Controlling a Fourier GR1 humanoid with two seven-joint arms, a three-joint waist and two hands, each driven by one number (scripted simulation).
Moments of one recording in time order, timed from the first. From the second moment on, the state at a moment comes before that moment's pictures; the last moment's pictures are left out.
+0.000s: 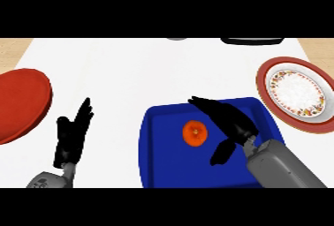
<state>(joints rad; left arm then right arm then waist) -0.09 0.35 -0.30 -1.41 0.22 0.40 0.16 -0.42 -0.38 0.56 -1.46 0.42 0.21 0.25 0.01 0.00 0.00</state>
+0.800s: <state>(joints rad) -0.05 0.28 -0.21 -1.46 0.12 0.32 0.20 -0.40 -0.23 0.46 -1.36 0.60 0.40 0.24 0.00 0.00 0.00</state>
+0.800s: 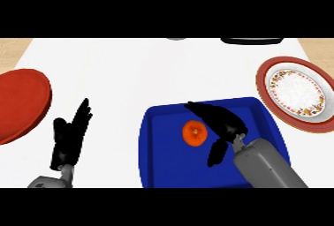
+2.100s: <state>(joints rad) -0.03 0.18 -0.10 -1.48 0.00 0.22 0.22 -0.46 -0.10 0.33 -1.09 0.90 0.27 -0.02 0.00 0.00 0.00</state>
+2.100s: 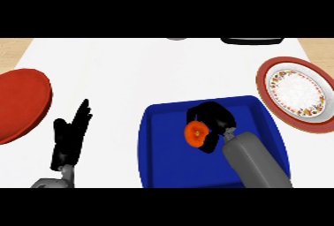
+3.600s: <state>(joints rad) -0.05 0.16 -0.06 -1.46 -0.03 0.19 0.23 -0.61 -0.36 -0.19 -1.15 0.94 -0.21 0.27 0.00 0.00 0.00</state>
